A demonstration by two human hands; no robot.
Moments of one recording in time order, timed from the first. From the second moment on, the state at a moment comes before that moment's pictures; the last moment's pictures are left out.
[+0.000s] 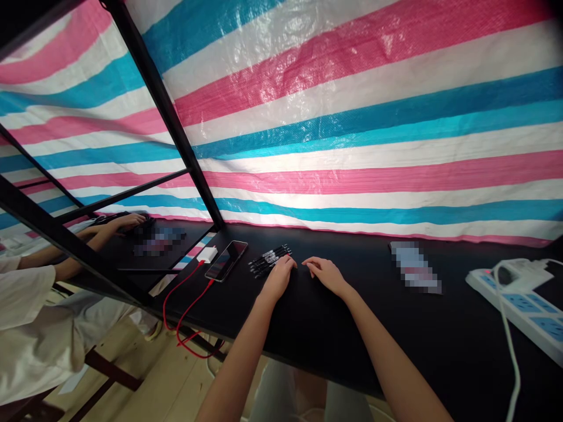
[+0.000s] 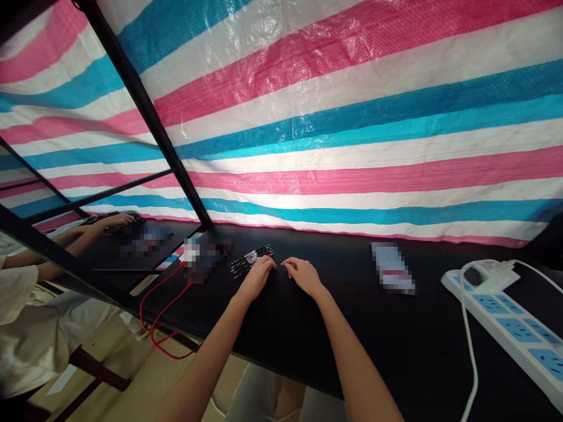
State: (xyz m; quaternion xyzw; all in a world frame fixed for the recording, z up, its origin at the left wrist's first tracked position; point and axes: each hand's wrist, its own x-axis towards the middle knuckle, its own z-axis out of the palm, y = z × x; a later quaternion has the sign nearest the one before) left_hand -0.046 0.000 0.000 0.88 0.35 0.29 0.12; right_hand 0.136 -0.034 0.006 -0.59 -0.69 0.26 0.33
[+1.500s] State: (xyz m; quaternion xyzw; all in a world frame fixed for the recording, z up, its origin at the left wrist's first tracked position) left_hand -0.047 0.001 0.005 0.79 0.40 0.44 0.11; right_hand 0.131 -0.041 0.016 -0.61 -0.69 0.26 0.29
